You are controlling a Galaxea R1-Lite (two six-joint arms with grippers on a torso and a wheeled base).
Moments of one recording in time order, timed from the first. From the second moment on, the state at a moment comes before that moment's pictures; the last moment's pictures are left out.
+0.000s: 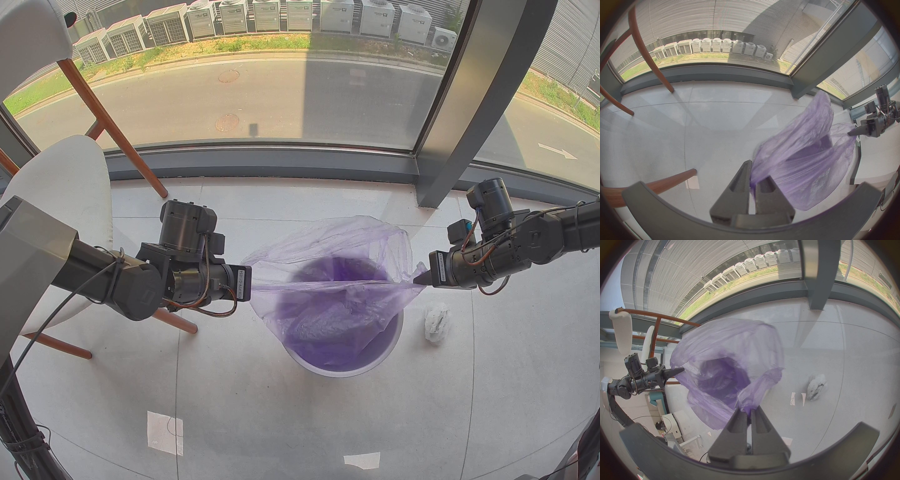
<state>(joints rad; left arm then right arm) -0.41 2.02 -1.16 -0.28 -0.02 -0.17 0.30 1.95 -1.30 0.18 0.28 0.22</state>
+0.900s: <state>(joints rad) -0.49 2.01 -0.98 -0.28 0.03 -0.16 0.32 1.85 -1.00 0.16 0.33 0.21</state>
